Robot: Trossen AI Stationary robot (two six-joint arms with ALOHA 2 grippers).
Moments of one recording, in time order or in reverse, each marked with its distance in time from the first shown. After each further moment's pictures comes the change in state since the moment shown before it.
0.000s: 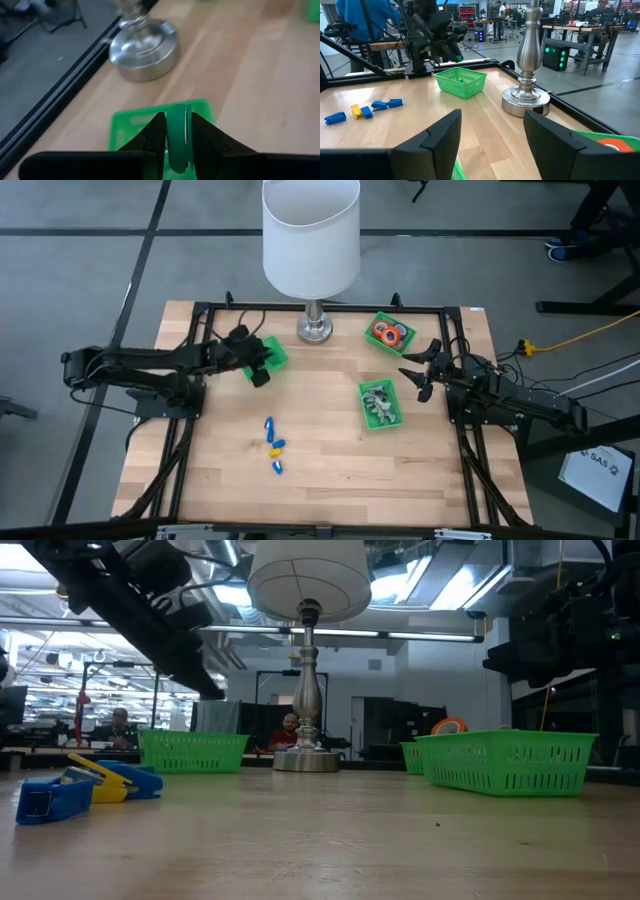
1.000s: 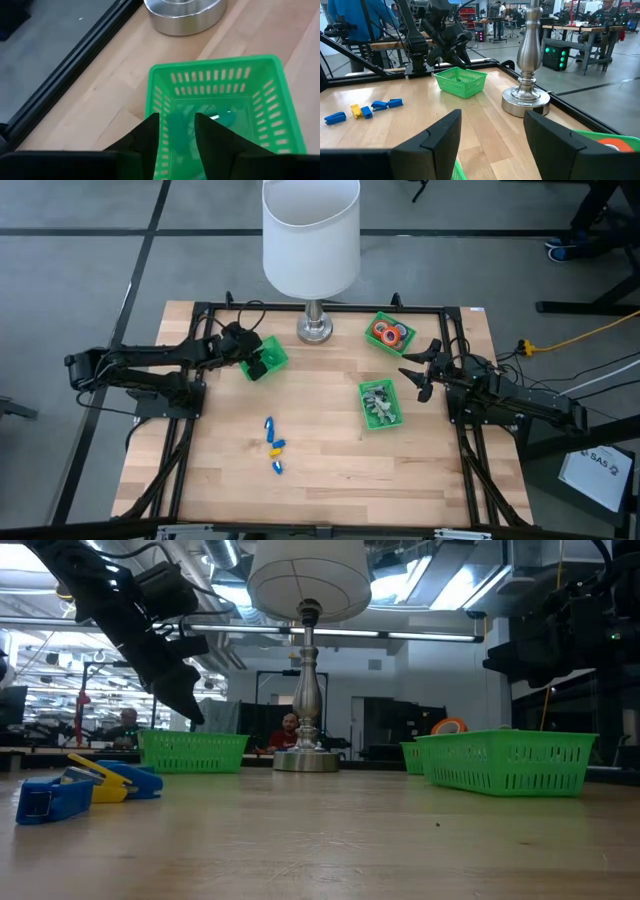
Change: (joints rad) left arm 0.131 0.071 0.000 -0.095 -0.026 -0.012; right arm 0.000 0.000 0.000 0.000 0.000 0.000
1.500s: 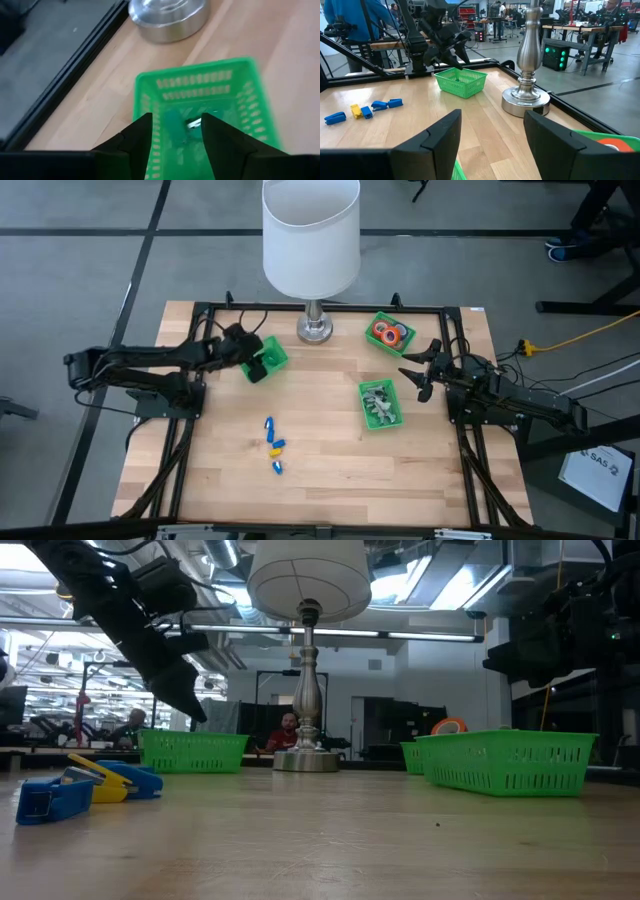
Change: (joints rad) left arm -0.048 -0.015 0.000 0.001 -0.005 0.029; right arm 0.000 0.000 0.000 0.000 0.000 0.000
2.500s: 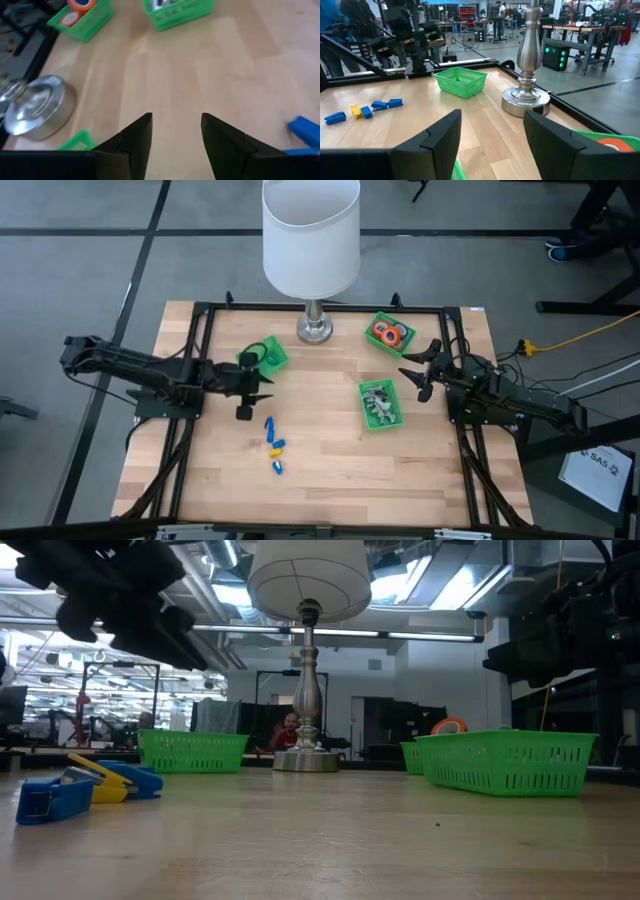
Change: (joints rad) left arm -0.472 -0.179 0.000 -0.001 0.121 0.128; right arm 0.000 0.000 0.000 0.000 0.000 0.000
